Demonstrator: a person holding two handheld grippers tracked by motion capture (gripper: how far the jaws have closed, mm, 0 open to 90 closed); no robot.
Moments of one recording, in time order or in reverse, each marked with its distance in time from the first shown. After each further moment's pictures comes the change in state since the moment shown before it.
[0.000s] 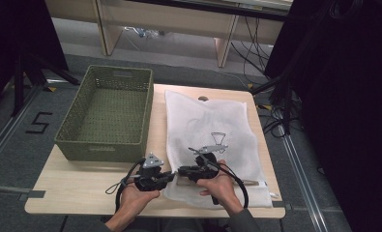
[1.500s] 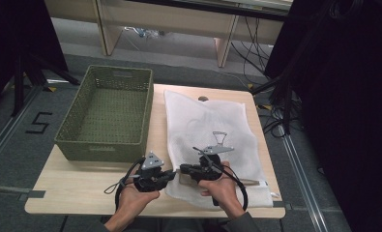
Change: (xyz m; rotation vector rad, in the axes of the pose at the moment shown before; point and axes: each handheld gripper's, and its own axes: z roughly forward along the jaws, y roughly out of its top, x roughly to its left) left arm -0.010 0.007 -0.013 -0.050 -0.001 0.046; right arm 0.008 -0.001 -0.014 -0.101 -0.017 -0.004
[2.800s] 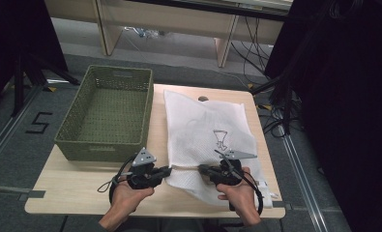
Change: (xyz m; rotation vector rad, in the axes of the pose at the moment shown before) left arm 0.013 0.005 -0.016 -0.045 -0.024 -0.041; right arm -0.016 -0.019 -0.046 -0.063 -0.119 0.029
